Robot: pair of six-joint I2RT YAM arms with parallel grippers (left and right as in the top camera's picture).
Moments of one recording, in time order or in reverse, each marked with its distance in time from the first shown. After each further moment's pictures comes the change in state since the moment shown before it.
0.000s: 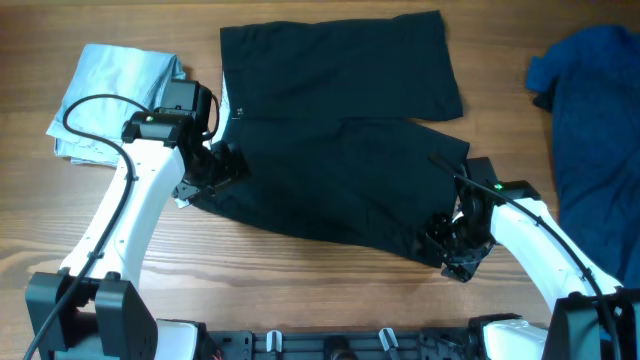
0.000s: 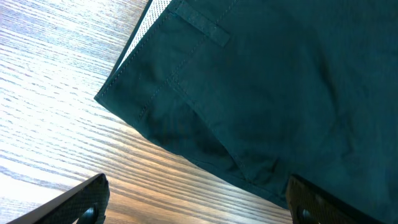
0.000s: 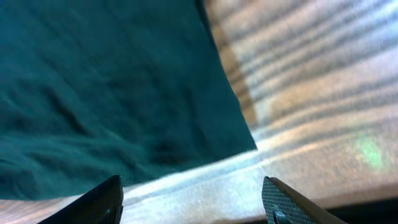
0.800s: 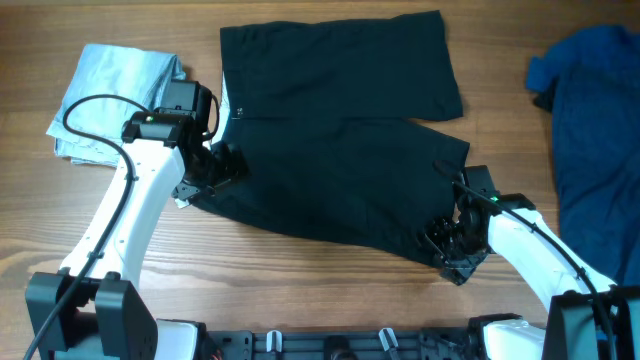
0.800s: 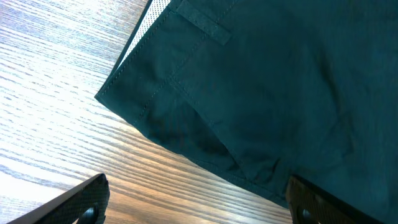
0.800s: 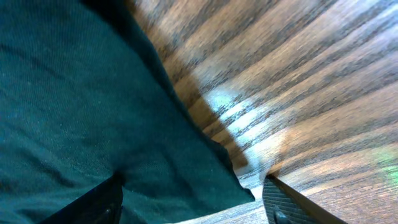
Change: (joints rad) left arm 0.000 0.000 0.000 -0.002 0.000 0.000; right arm 0.000 -0.001 -0.097 0.161 0.047 0.145
